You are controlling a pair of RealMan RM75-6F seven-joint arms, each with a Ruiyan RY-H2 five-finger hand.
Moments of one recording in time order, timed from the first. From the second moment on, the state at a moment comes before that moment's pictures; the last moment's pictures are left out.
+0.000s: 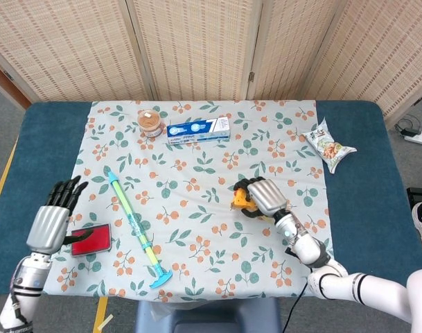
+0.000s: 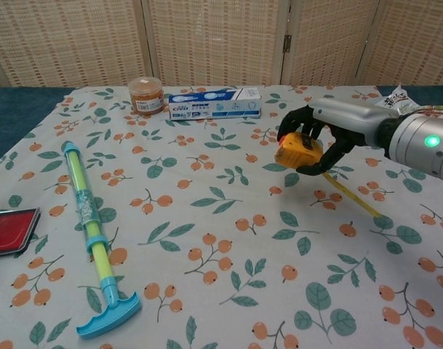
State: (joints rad) left arm -0.30 -1.24 -0.16 -1.68 1.50 1.33 0.11; right arm 0.72 -1.56 0.21 -1.38 -1.26 0.88 -0.07
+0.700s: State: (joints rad) left arm -0.57 -1.41 -0.29 -1.72 1.35 1.13 0.21; right arm 0.82 -1.90 0.26 -1.07 -1.41 1.00 0.38
